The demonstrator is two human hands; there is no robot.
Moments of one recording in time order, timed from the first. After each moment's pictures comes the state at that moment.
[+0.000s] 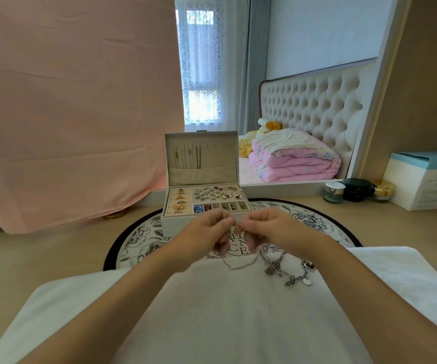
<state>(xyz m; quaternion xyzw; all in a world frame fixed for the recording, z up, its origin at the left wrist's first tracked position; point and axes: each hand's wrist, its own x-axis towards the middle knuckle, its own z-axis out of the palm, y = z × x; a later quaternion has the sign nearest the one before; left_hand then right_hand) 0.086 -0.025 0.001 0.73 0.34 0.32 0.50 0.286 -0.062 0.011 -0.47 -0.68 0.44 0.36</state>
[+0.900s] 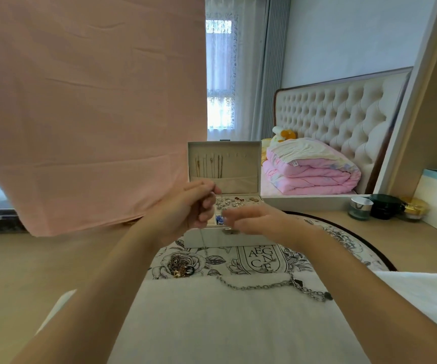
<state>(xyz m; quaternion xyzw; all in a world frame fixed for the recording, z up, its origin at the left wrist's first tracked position) 0.014 0.015 0.058 0.64 0.24 0.40 0.61 0.239 -0.006 0.036 -0.49 -0.73 0.40 0.27</state>
